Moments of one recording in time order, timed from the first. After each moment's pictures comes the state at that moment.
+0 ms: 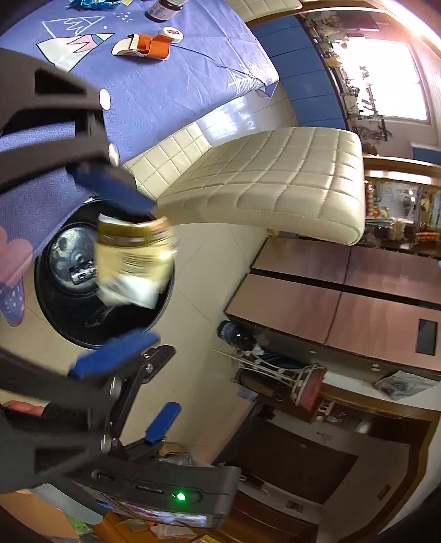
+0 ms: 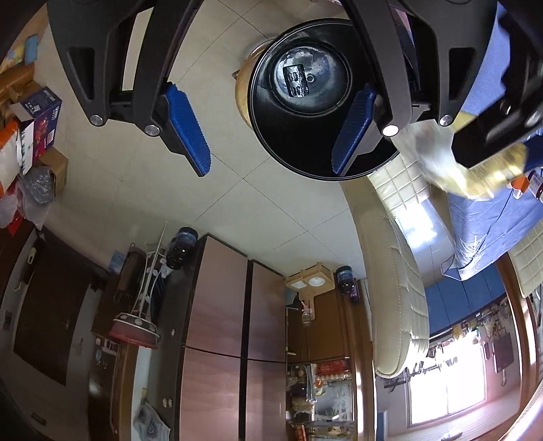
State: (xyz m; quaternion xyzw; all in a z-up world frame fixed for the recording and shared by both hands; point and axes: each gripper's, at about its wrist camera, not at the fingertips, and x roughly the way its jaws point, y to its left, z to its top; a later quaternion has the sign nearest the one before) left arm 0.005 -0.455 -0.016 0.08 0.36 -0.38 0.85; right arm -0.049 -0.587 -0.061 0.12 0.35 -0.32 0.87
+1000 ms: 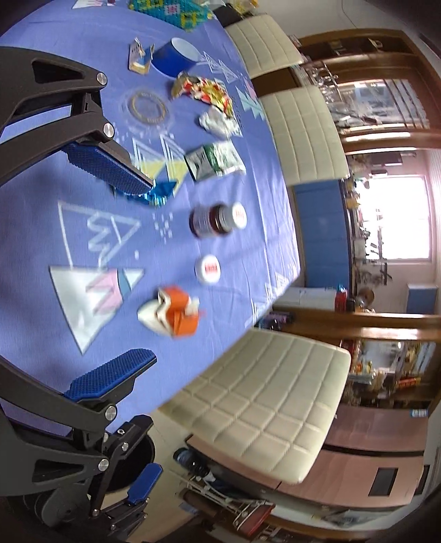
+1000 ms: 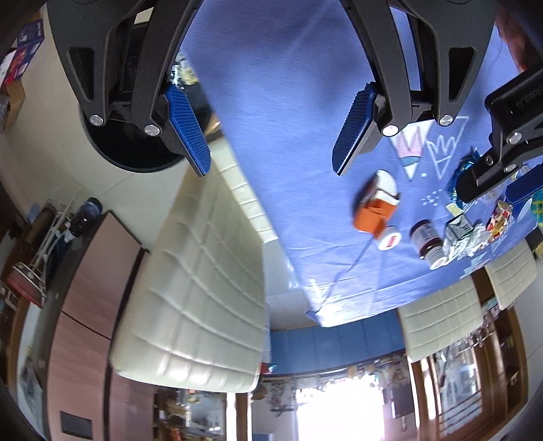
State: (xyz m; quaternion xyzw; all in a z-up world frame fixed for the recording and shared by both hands) left arm 0.096 -0.219 -0.025 0.05 0.37 -0.10 0.92; right arm 0.072 -0.377 -0.056 0.06 0.39 -0.10 0.91
